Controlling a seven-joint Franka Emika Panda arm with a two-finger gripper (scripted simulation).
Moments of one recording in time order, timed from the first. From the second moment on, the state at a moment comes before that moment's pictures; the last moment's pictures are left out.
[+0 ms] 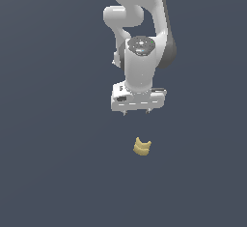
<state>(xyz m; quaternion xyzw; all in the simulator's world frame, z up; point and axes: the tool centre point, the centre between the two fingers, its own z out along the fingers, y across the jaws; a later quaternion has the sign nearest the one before) 0.003 0.055 0.171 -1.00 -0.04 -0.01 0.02</state>
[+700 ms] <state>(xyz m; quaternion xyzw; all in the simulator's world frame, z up) 0.010 0.062 0.166 -1.00 -0.08 0.00 0.02</state>
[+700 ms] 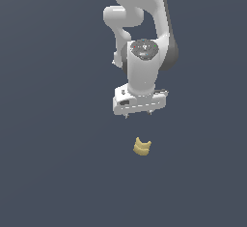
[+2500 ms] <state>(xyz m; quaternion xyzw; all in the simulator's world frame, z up) 0.097 0.082 0.103 -0.85 -0.52 0.00 0.00</state>
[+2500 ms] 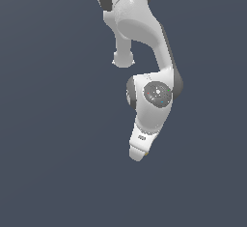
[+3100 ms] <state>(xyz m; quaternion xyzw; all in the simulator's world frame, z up) 0.105 0.082 0.094 -0.82 -0.57 0.00 0.00</state>
